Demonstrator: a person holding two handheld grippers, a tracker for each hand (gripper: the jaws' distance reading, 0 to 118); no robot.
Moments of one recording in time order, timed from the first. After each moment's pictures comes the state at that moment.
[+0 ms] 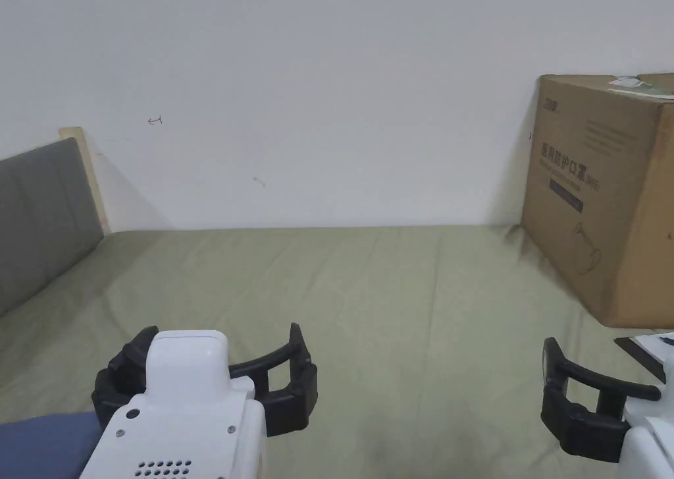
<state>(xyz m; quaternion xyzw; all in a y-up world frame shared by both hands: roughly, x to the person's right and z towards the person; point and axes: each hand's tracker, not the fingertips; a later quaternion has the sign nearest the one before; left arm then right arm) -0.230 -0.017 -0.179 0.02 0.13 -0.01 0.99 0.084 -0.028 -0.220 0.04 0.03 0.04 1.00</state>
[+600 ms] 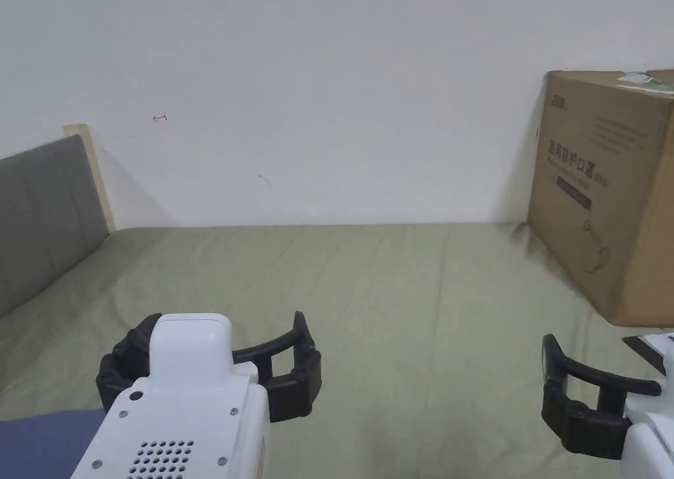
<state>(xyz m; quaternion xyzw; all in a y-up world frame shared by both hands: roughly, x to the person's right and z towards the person) -0.235 -0.010 -0.187 0.01 0.12 -0.01 0.99 0.077 -0.026 -0.224 0.04 0.05 0.05 1.00</state>
